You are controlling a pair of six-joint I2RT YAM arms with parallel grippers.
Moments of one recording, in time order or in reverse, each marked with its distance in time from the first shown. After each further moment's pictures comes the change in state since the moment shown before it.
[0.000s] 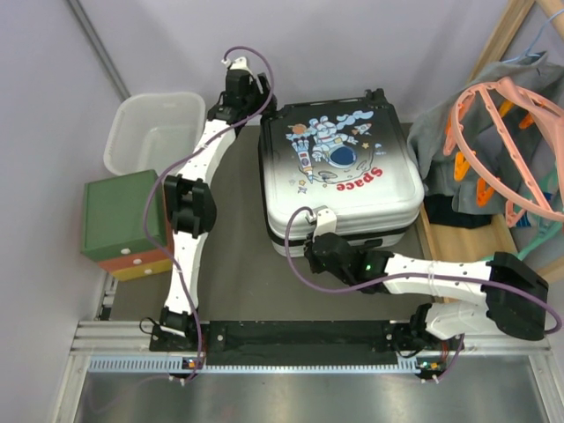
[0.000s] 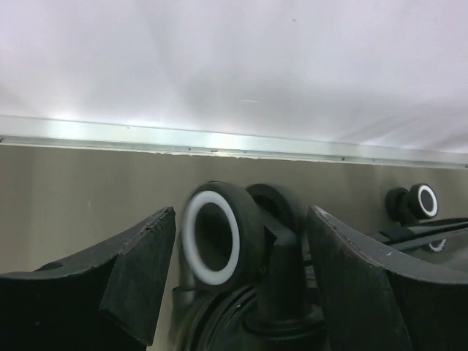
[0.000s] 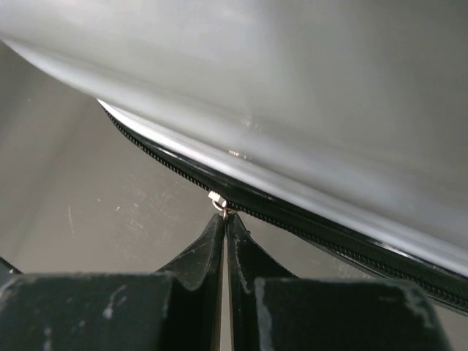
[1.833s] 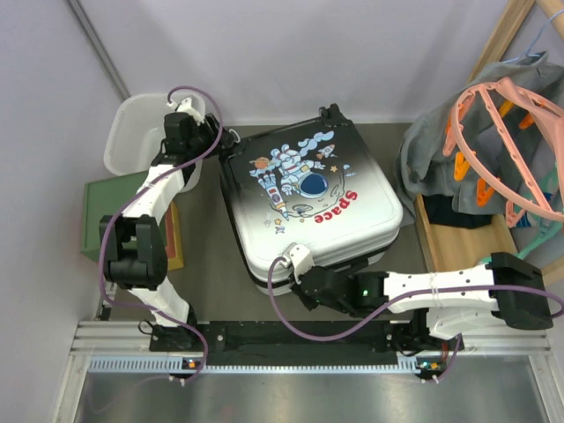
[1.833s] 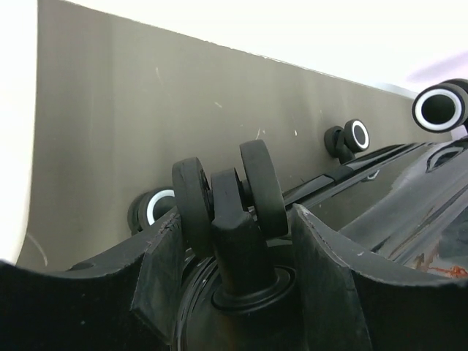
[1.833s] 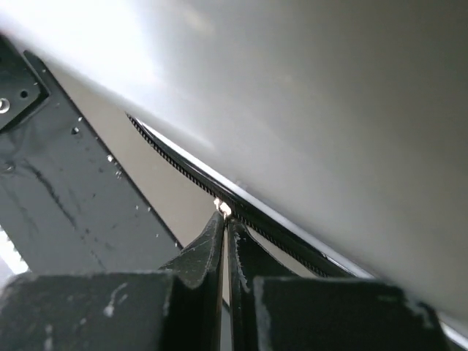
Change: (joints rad) left arm 0.205 -0.718 -1.081 0.328 0.312 -0.030; right arm 0.271 0.002 0.029 -0.080 -0.042 -0.150
